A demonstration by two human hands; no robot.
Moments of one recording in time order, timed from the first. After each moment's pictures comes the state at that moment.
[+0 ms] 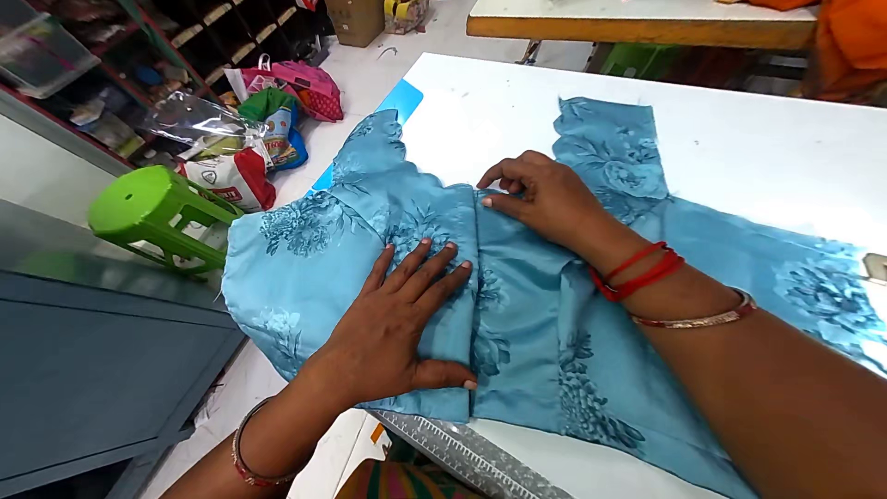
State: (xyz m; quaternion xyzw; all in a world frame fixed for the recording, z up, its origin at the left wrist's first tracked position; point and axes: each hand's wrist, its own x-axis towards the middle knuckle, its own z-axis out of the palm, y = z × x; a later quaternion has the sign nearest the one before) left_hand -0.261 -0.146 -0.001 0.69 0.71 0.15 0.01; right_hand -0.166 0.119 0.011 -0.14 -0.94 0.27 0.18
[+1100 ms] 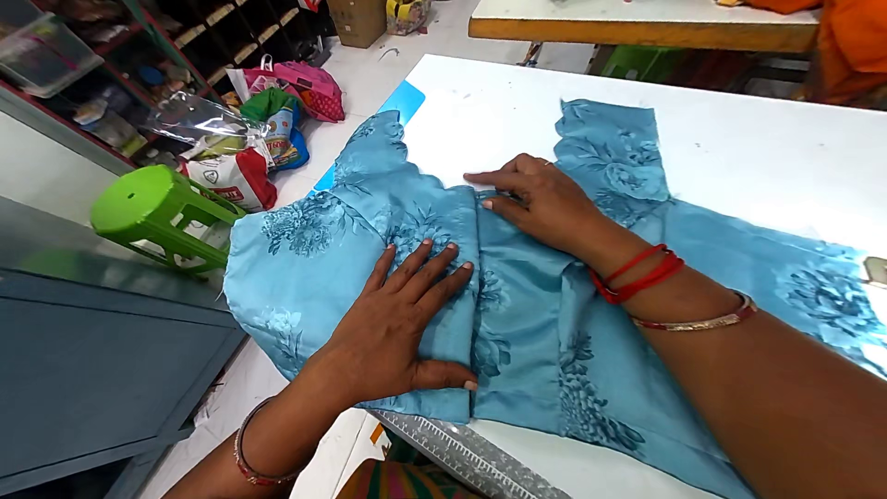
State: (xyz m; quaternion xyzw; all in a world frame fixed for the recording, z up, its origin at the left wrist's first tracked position) left_hand -0.261 -0.147 -0.001 0.69 0.71 0.14 0.01; right_hand -0.166 0.119 0.006 -0.10 -0.95 0.23 0.18
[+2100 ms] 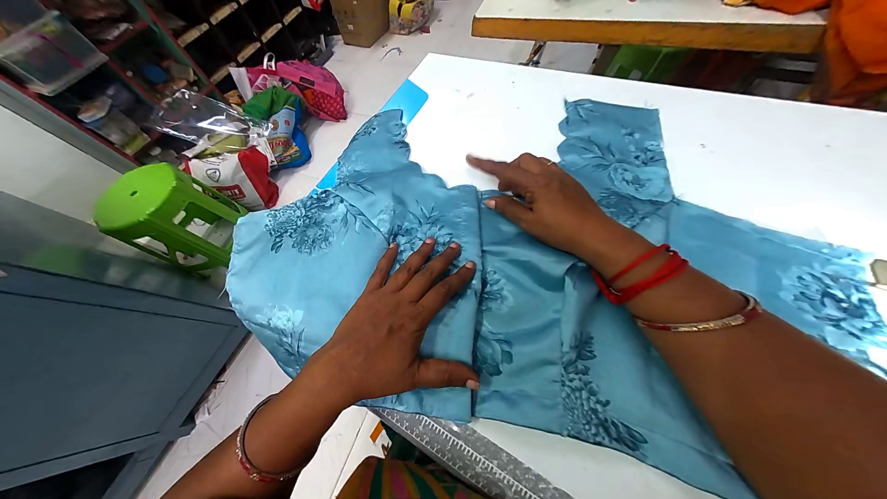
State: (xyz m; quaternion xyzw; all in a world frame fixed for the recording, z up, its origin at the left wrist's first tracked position) left_hand -0.262 -0.146 -0.002 0.69 0.71 0.15 0.01; right_hand -0.167 0.120 0.007 -0.10 -0.95 0.22 0.17
